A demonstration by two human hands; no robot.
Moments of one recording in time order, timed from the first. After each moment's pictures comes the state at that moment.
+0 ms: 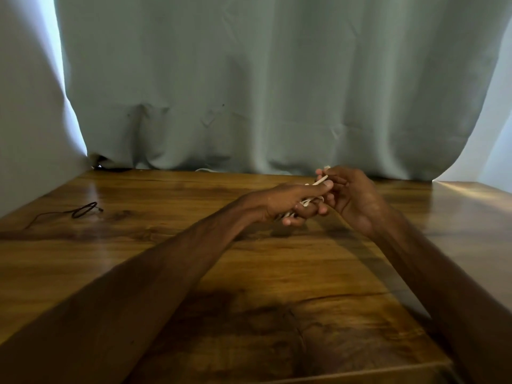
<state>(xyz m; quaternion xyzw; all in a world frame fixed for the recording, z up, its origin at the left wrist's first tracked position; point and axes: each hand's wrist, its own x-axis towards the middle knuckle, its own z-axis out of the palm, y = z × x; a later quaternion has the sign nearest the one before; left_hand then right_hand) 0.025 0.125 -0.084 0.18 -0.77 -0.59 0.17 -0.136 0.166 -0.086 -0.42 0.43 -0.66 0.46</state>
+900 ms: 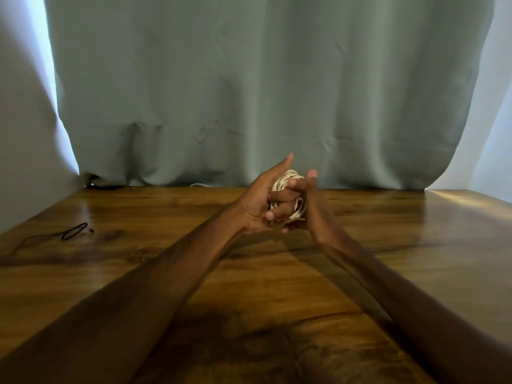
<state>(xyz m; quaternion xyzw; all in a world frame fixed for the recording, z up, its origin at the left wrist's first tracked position) 0.035 0.100 -0.078 0.00 -0.58 -0.79 0.19 -0.073 0.173 -0.093 -0.56 0.48 -0.61 0.30</state>
